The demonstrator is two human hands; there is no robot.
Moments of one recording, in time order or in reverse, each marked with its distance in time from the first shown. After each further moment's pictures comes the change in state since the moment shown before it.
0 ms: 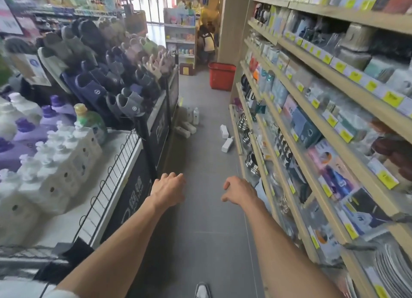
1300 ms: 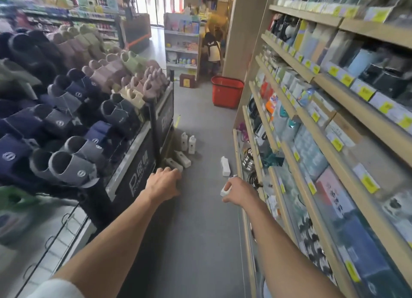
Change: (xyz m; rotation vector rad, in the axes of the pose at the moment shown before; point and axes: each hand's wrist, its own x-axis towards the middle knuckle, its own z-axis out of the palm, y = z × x) left_hand 0.591 -0.020 -0.141 -0.025 0.059 -0.036; right_hand 0.566 -0.035 -0.207 -0.003 -0.010 -0.026
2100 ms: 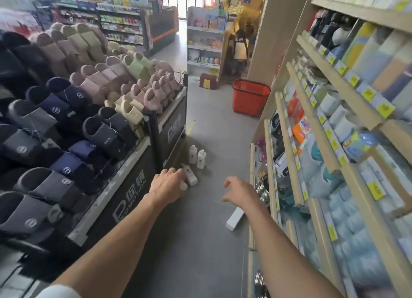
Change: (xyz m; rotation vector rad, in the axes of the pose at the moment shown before) left_hand 0.301 0.028 -0.035 -0.063 0.021 -0.138; right_hand 0.331 -0.004 -0.104 -0.052 -0.077 -0.108
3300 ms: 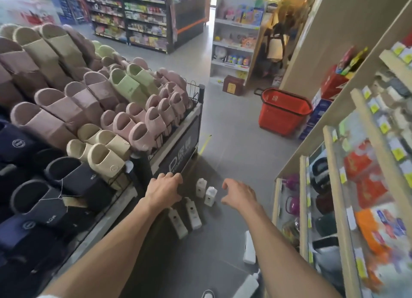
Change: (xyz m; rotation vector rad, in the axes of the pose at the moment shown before) left_hand 0.485 -0.070 -0.051 0.049 -0.047 -0.146; right_hand 0.509 -0.089 -0.127 -0.146 -0.067 -0.184
